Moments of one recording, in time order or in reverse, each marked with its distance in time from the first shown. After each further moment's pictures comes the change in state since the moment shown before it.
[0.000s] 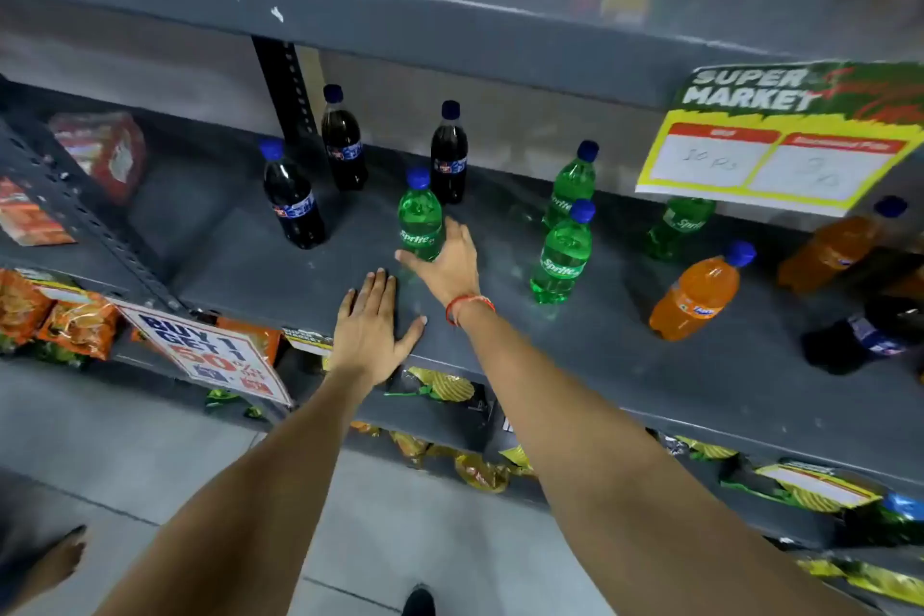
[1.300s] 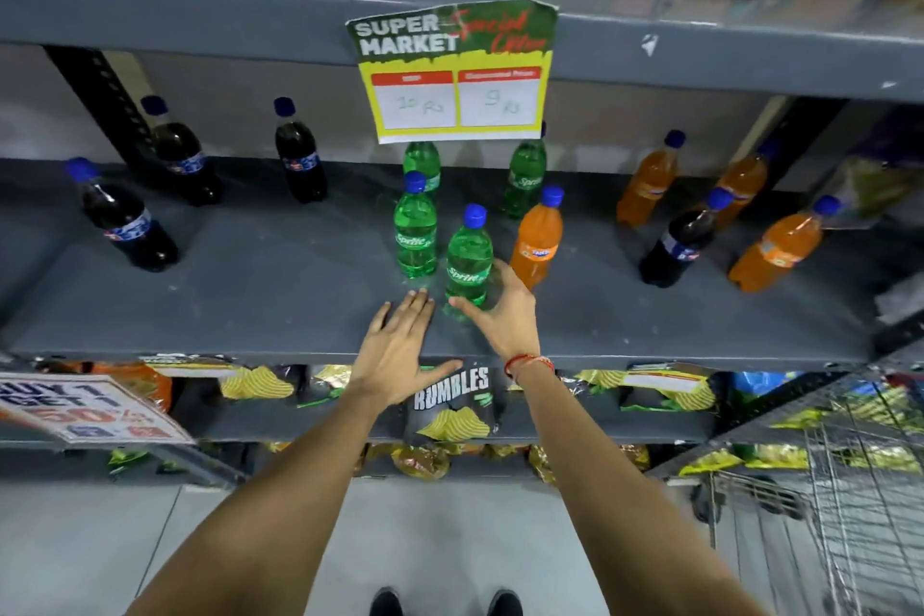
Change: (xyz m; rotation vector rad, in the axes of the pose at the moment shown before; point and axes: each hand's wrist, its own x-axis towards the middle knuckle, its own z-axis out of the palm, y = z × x) left_hand -0.029 0.159 0.031 0.116 -0.096 0.502; right_hand -0.108 0.123 -0.179 -0.038 0.288 0.031
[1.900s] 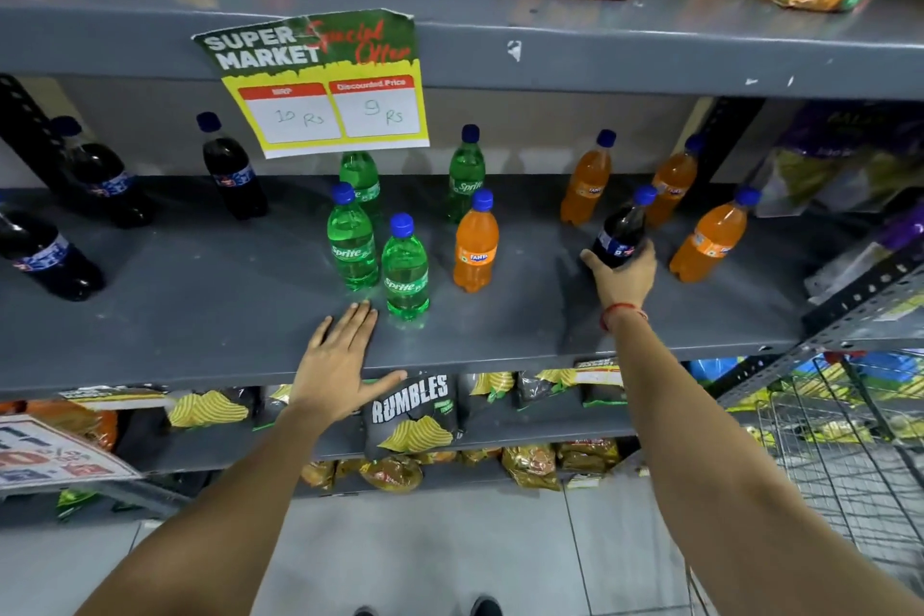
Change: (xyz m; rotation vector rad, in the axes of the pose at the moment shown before) left_hand 0.000 0.003 0.003 0.033 0.027 -0.024; right_hand 0.064 0.092 -0.169 0.085 0.536 0.376
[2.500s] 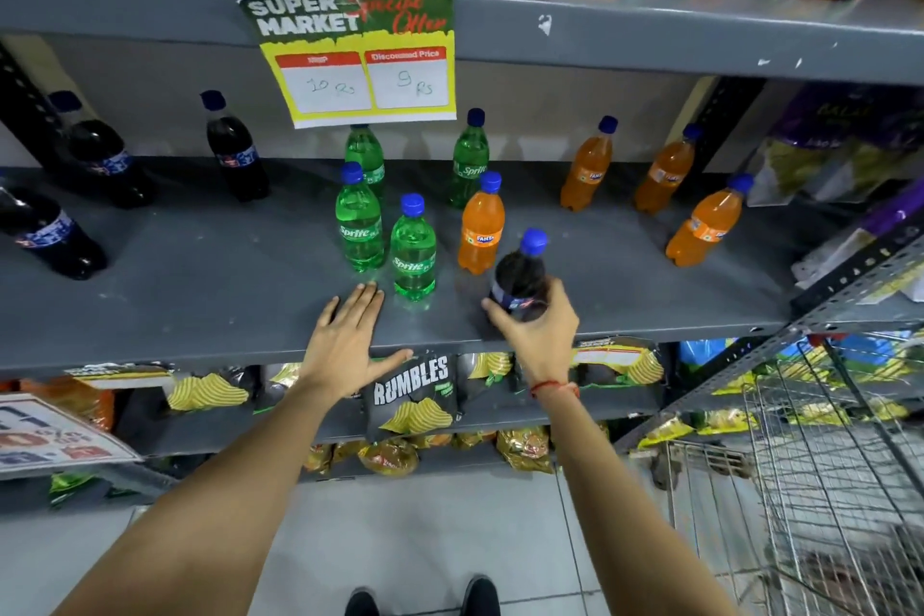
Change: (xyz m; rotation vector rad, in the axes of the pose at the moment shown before) left_hand 0.001 0.000 -0.004 -0.022 -0.029 0.012; right_hand -0.156 -0.015 0.018 0.068 -0.214 -0.266
